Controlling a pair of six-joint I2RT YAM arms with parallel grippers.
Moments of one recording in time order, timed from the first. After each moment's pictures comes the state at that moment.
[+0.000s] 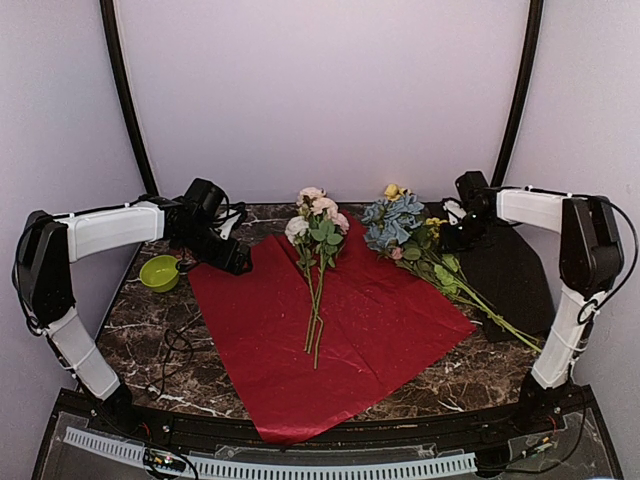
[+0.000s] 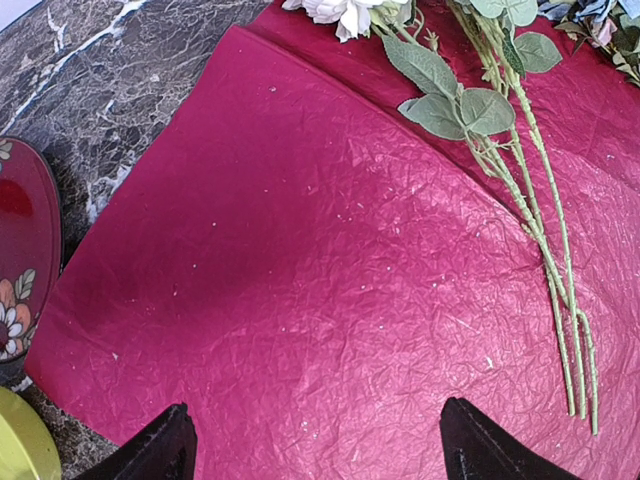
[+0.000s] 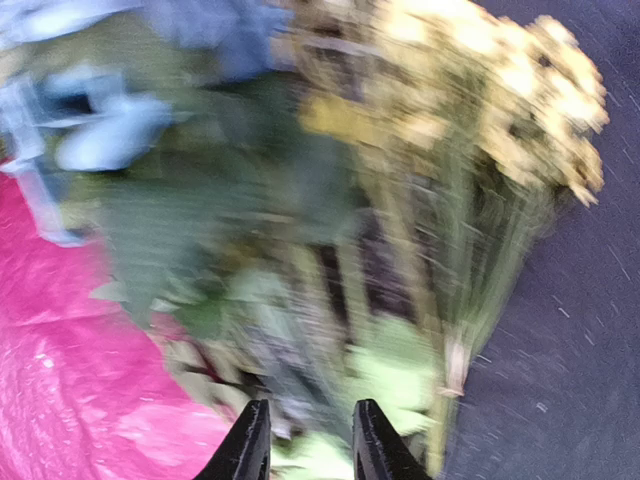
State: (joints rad) left arm -0.44 1.67 1.24 -0.60 0.09 -0.04; right arm 0.19 1.84 1.37 -0.63 -0.09 0.04
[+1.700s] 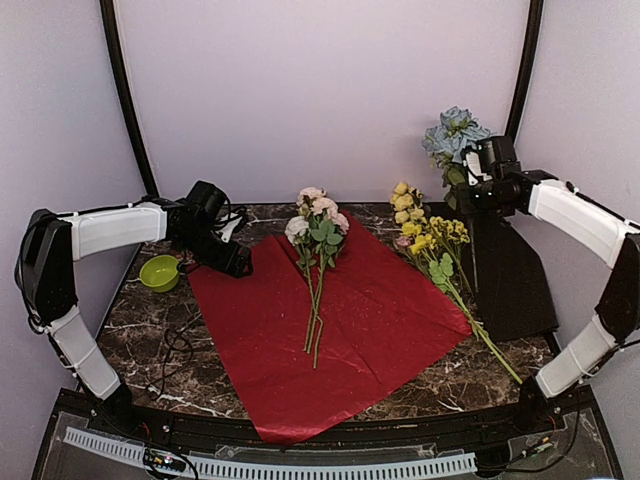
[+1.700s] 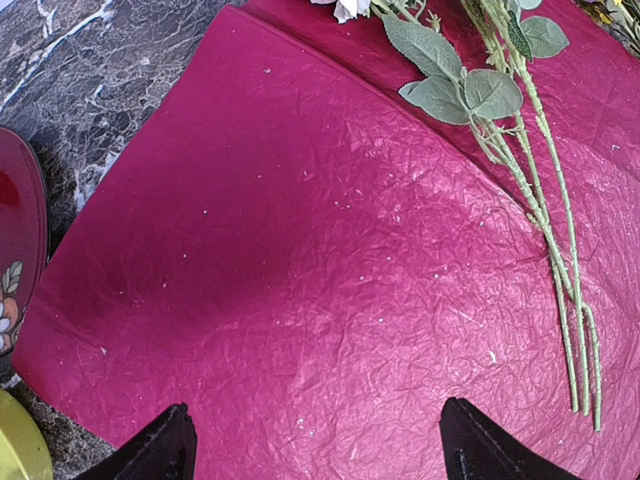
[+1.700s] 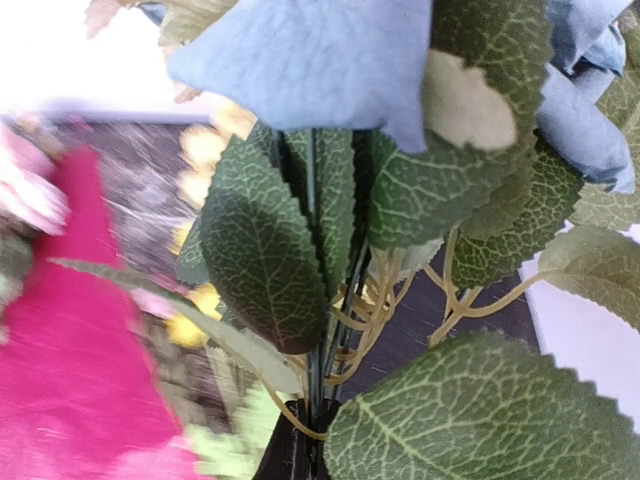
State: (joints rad) left arm -0.44 1.69 1.24 -0.61 0.10 -0.04; right arm 0.28 1.53 1.33 -0.51 0.28 0.00
